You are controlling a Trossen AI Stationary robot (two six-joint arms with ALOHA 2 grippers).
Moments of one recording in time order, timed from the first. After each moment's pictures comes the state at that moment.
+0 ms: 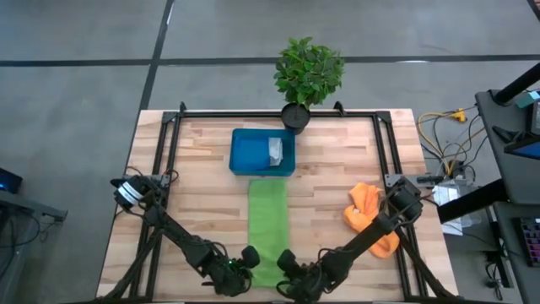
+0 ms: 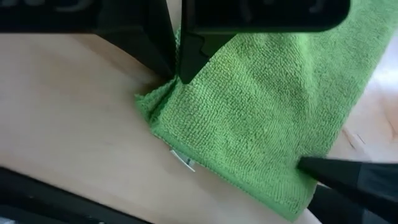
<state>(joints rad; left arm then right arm) -0.75 1.93 1.09 -0.05 -0.26 0.35 0.70 2.19 1.49 -0.37 0.32 -0.28</state>
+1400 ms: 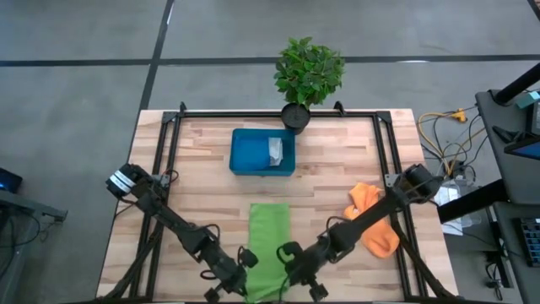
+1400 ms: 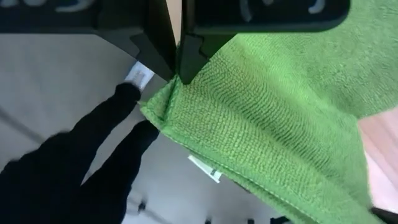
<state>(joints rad) -0.70 1.80 0.96 0.28 0.19 -0.10 0.60 1.92 1.27 -0.09 -0.18 0.27</state>
